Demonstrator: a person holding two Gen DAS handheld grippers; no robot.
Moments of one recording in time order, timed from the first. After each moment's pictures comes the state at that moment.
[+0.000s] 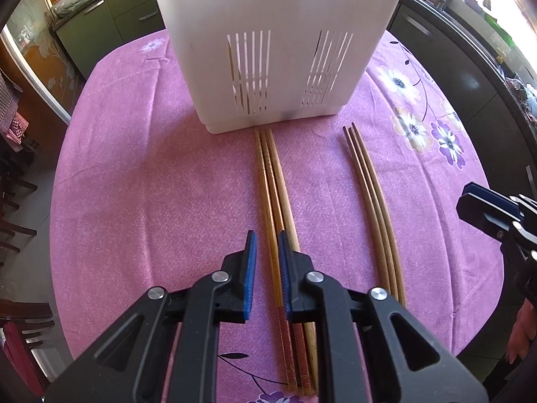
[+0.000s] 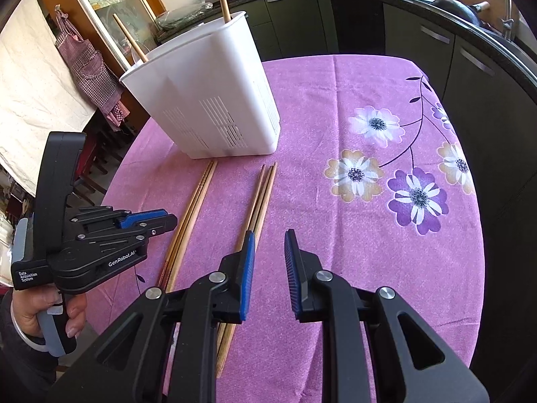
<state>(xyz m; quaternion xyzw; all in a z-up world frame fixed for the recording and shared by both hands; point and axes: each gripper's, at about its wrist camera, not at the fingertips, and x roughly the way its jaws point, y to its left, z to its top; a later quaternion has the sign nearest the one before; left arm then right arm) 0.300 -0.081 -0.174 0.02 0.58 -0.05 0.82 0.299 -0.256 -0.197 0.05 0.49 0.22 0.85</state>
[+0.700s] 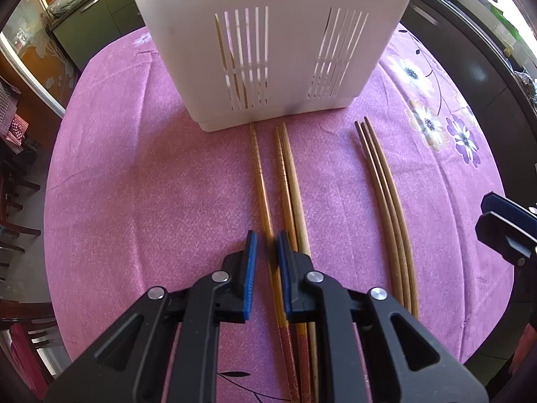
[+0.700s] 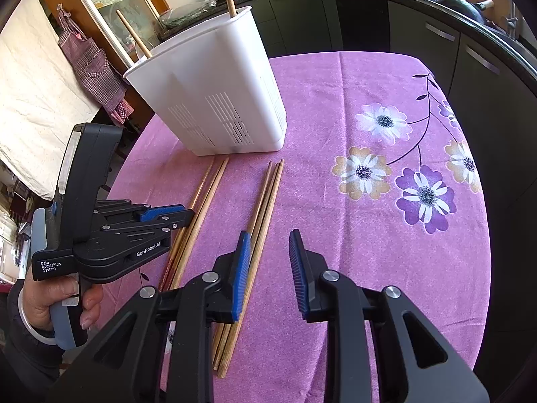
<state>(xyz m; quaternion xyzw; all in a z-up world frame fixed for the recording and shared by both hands) 0.319 -0.085 -0.192 0.03 0.59 -0.04 0.81 0.300 -0.250 -0.196 0.05 0.49 0.23 0.84</state>
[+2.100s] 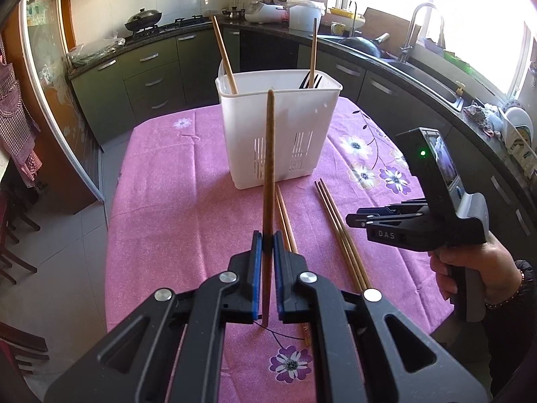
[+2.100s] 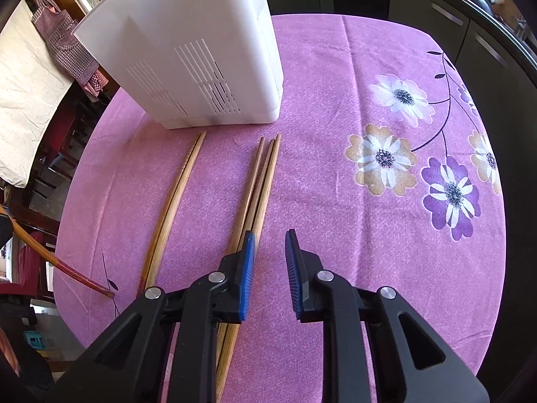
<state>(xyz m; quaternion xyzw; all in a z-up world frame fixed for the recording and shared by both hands) 0.210 -0.047 -0.073 0.02 0.43 -0.08 0.90 0.335 -0.212 -0.232 0.00 0.55 0.19 0.81</state>
